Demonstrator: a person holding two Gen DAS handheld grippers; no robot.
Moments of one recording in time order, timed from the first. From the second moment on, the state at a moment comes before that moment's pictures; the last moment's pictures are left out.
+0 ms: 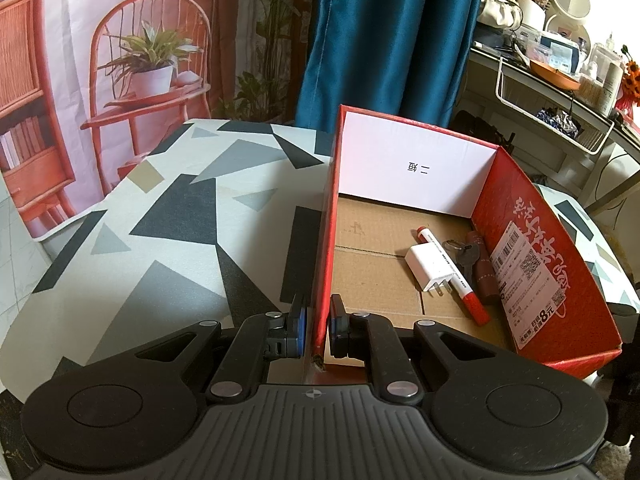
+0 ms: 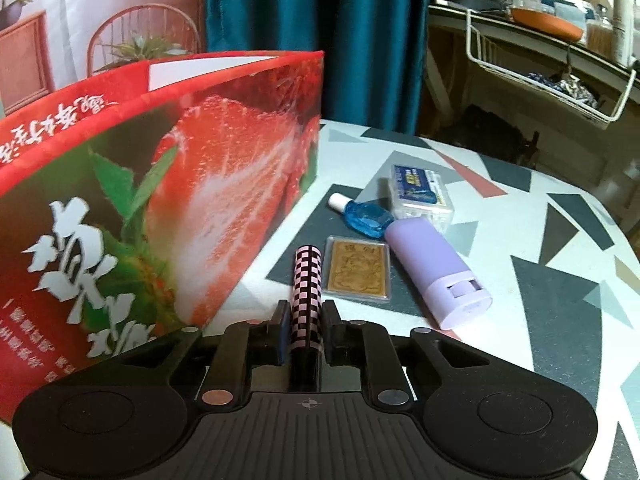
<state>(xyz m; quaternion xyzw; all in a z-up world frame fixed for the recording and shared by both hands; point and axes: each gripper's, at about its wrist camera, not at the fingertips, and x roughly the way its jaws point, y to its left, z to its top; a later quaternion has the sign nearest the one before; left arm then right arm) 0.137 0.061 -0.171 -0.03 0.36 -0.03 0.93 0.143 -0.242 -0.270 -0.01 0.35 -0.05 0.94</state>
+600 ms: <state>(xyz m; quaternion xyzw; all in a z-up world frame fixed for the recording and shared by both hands) 0.137 0.063 -0.172 -0.03 0.36 -0.03 0.93 0.136 -0.242 -0.273 0.00 0.33 -0.05 0.94</state>
